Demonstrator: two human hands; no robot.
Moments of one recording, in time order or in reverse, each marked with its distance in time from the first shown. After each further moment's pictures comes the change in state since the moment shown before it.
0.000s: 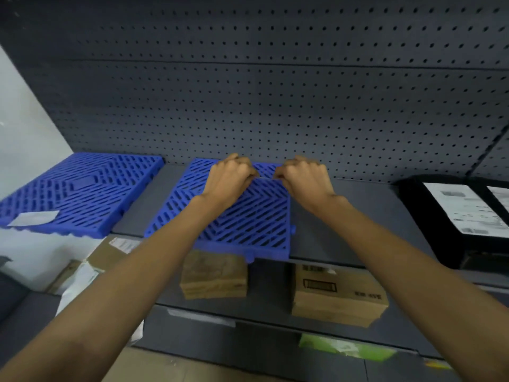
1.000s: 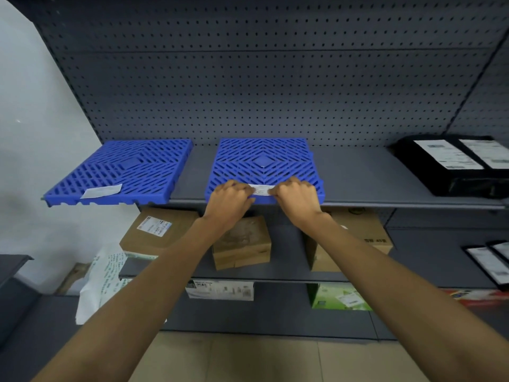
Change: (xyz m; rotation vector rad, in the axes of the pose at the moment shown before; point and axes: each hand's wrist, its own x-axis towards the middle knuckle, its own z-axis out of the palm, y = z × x) left_hand -0.174 -0.059 -0.001 -0.052 -0.154 0.047; right_hand -0.089 -0.175 -0.022 -0.038 -0.174 0.166
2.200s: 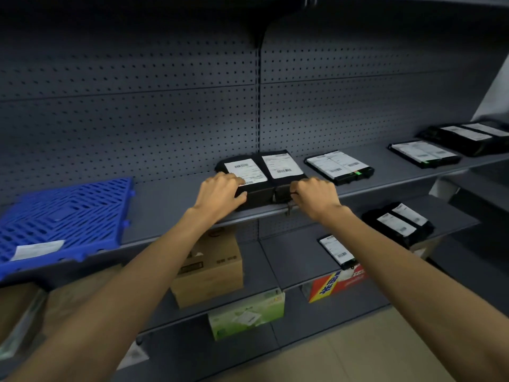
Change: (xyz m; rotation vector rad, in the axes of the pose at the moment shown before) left_hand 0.177 0.423 -0.049 -0.047 0.103 0.270; right_hand -0.204 0.461 -0.044 -0.076 -0.069 0.368
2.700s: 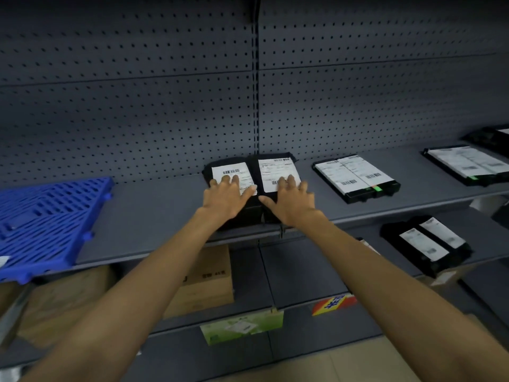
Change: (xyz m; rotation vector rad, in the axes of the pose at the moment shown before) left_hand 0.107 0.037 0.061 -0.096 -0.281 -0.377; right_hand 0.108 0.017 0.076 0.180 -0.363 0.114
